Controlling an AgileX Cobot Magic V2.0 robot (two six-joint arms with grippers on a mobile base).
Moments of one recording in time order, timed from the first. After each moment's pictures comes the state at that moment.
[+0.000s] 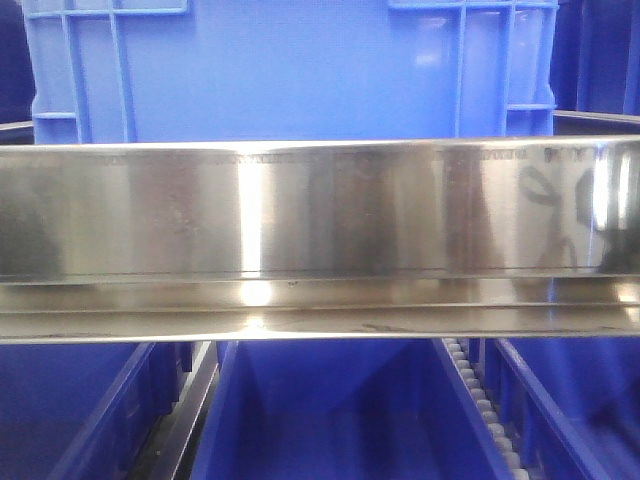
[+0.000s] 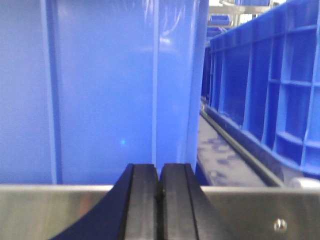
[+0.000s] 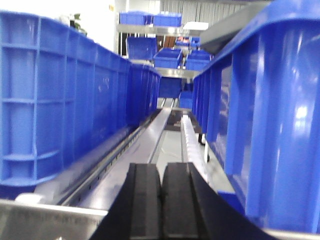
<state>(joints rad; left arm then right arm) 0.01 0.00 0.00 -0.07 -0.01 0.08 0.29 0.00 0.00 0.15 -0.07 -0.17</state>
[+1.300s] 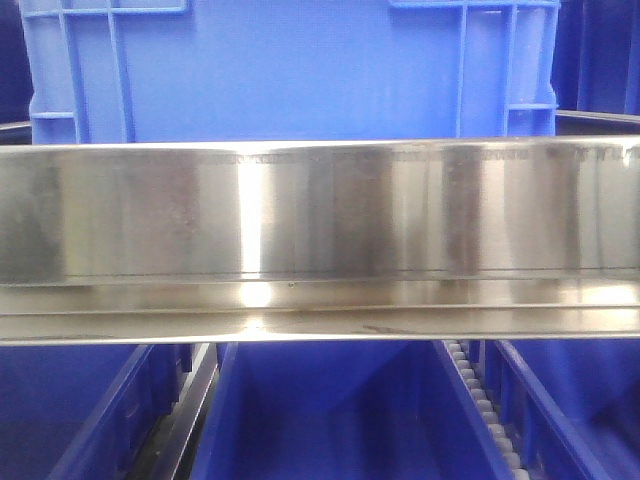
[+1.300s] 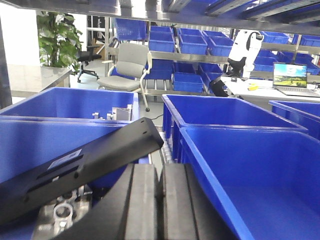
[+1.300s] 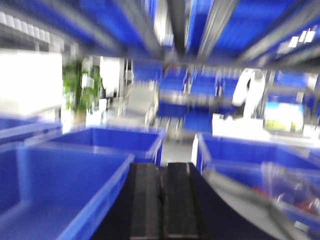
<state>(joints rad) 0.01 0.74 -1.01 -0.15 0.35 0.08 0.29 0.68 -0.88 0.14 0.16 -0.17</state>
